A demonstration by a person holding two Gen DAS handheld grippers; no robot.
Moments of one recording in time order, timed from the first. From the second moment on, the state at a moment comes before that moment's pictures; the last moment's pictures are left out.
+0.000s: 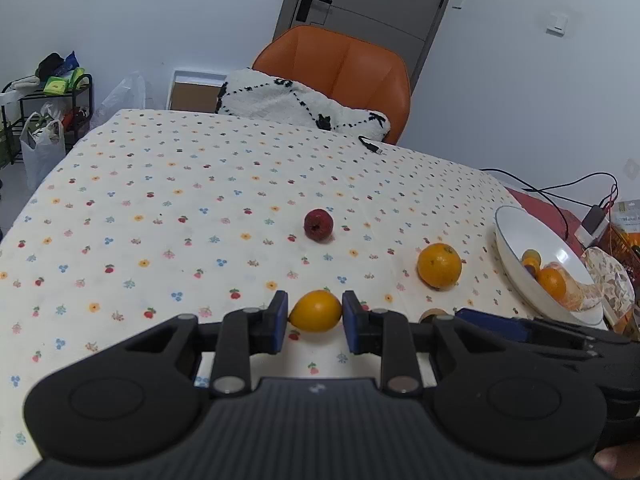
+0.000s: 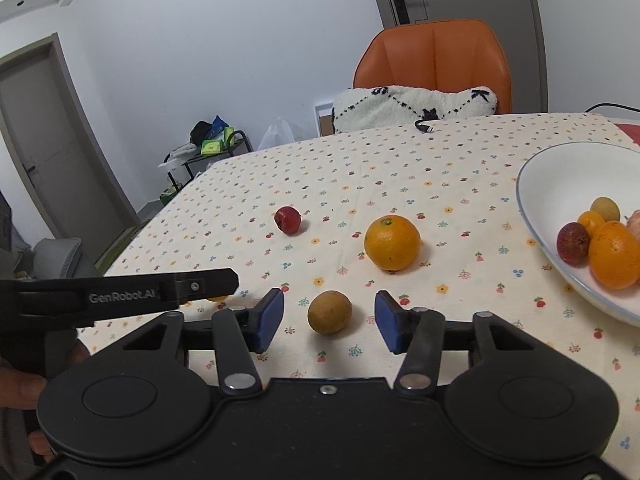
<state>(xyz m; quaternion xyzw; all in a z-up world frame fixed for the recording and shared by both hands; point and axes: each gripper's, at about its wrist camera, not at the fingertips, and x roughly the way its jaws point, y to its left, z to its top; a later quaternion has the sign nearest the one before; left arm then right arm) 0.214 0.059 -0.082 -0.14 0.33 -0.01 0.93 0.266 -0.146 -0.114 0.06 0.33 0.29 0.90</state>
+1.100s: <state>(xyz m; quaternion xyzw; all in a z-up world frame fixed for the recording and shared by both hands) 0.236 -0.005 -0.046 -0.11 0.29 -0.09 0.95 0.260 -0.225 -0.072 0.12 0.27 0.23 0.92</state>
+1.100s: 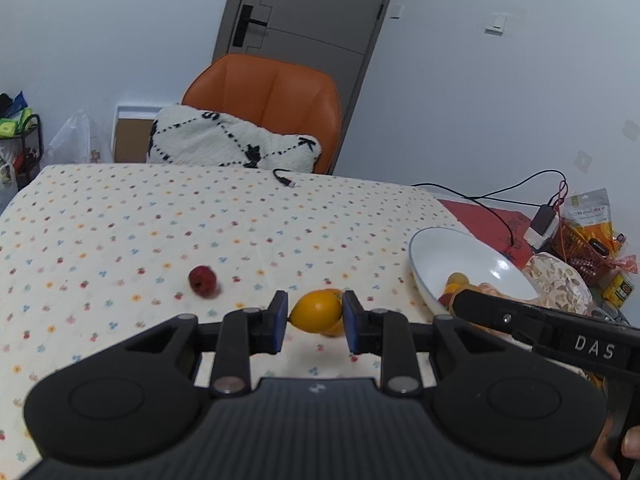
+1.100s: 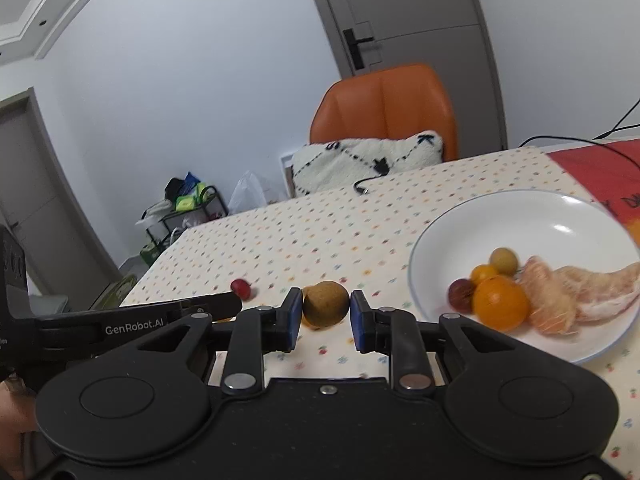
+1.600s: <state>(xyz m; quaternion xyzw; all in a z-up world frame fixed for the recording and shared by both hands) 0.256 -0.039 -0.024 -0.09 0.26 -0.12 0.95 0.259 -0.266 -0.057 0.15 0.24 0.20 0.94</state>
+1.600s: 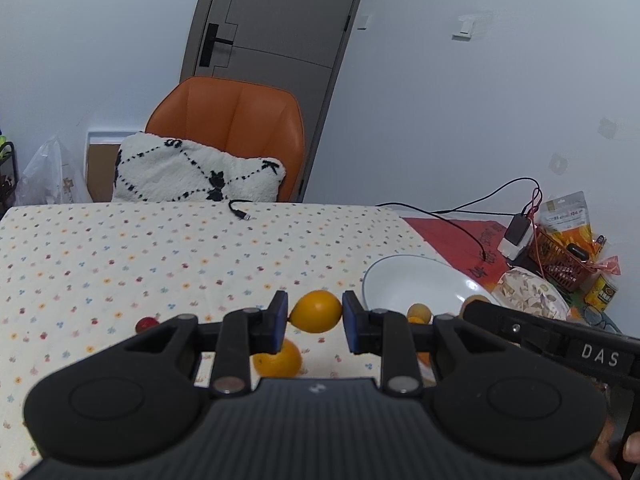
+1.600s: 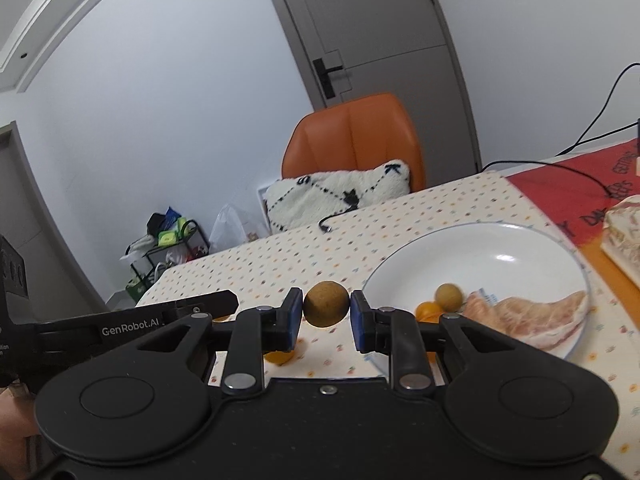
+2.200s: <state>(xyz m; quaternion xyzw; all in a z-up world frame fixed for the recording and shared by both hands) 0.272 -0.067 -0.023 -0.09 0.27 -0.14 0.95 0.258 -0.307 -0.064 0.16 0.24 0.15 0.95</state>
